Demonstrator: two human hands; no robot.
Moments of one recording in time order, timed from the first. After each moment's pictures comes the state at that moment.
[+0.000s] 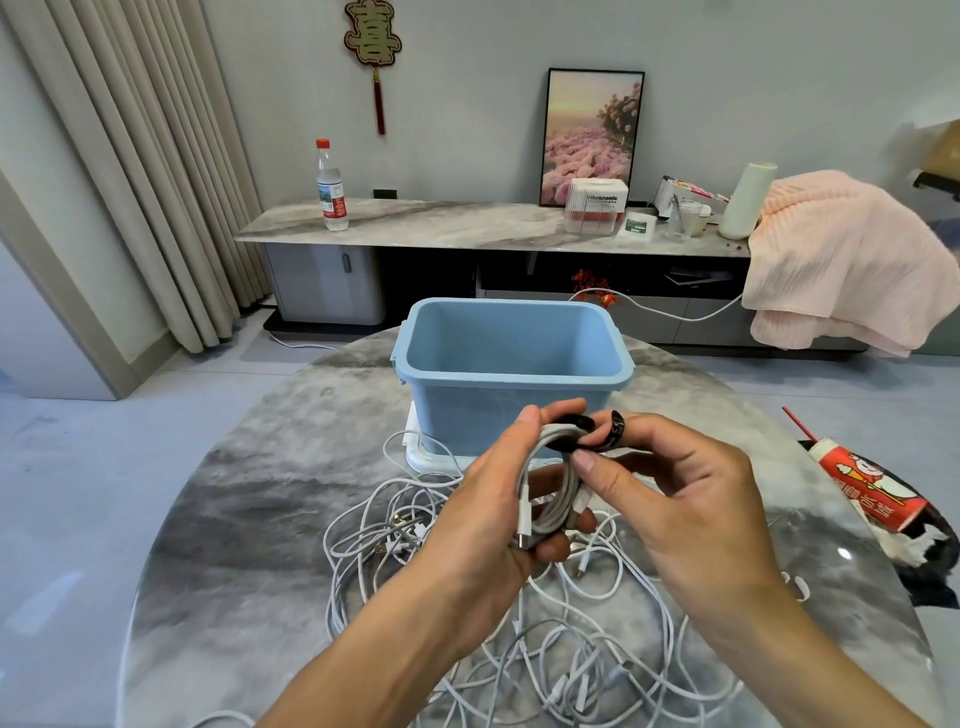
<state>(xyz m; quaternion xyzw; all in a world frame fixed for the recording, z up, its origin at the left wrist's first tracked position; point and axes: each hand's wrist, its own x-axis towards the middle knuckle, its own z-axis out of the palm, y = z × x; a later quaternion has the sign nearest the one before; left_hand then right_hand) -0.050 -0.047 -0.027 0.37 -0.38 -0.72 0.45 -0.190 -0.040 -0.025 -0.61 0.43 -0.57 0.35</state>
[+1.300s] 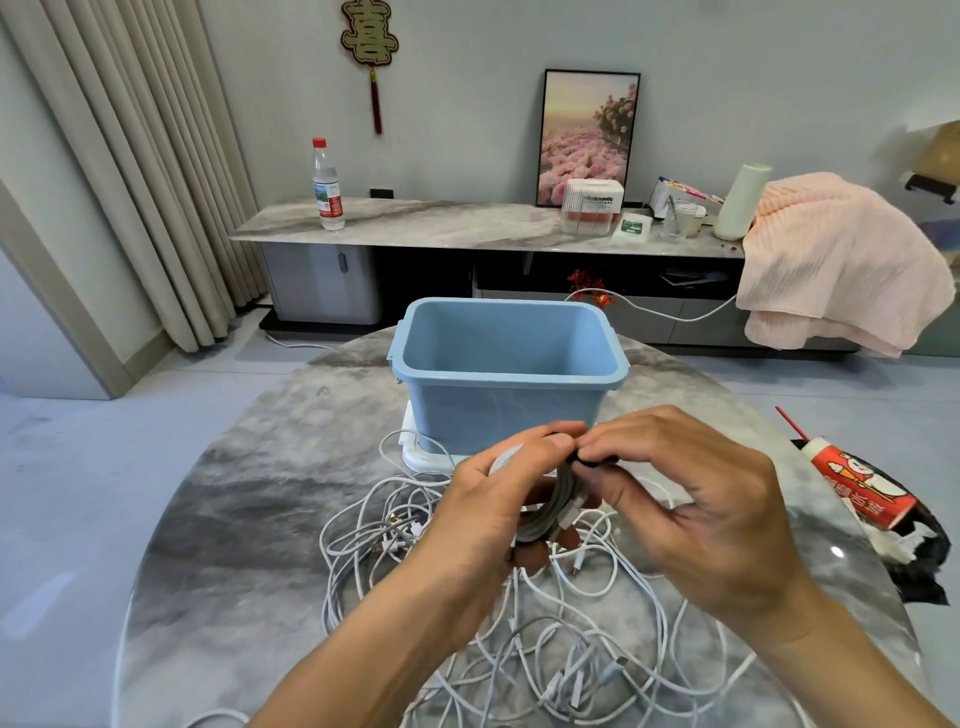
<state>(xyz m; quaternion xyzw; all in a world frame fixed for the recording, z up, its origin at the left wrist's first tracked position) -0.046 -0.045 -0.025 0.41 -0.44 -0.67 0.44 -0.210 -0.050 -0.022 -0.80 0.32 -0.50 0.01</state>
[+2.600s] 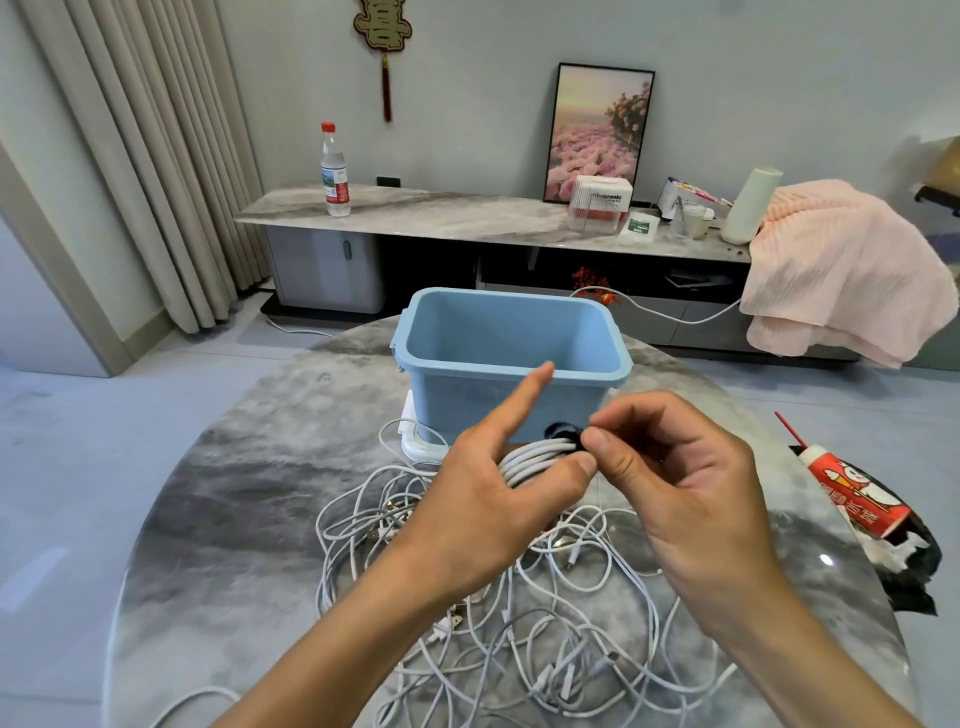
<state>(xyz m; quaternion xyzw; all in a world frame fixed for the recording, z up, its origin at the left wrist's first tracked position) -0.036 -0.047 -0.027 0.40 -0.62 -0.48 0.47 -0.190 -0.041 -0.021 -0.59 0.39 -0.59 0.38</state>
